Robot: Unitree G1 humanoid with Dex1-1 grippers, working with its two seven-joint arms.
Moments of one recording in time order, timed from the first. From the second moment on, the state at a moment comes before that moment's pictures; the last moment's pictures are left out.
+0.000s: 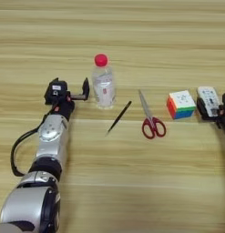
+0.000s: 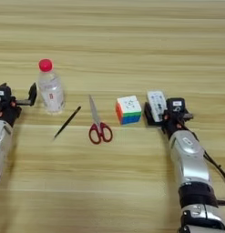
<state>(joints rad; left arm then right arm) -0.49 0.13 0.17 0.95 -0.15 -0.52 -0.20 -0.26 -0.26 -0.19 0.47 0.15 -0.06 0.23</state>
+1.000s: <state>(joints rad) -0.43 0.13 0.17 0.83 -0.16 -0.53 -0.20 -0.26 -0.23 -0.20 0.44 0.15 -0.17 0.22</state>
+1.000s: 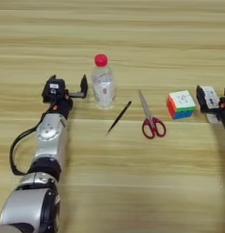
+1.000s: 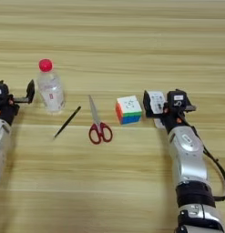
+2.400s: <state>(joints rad) -0.13 0.13 -0.01 0.19 -0.20 -0.24 -0.36 -0.32 -0.23 -0.18 0.53 0.14 -0.21 0.19</state>
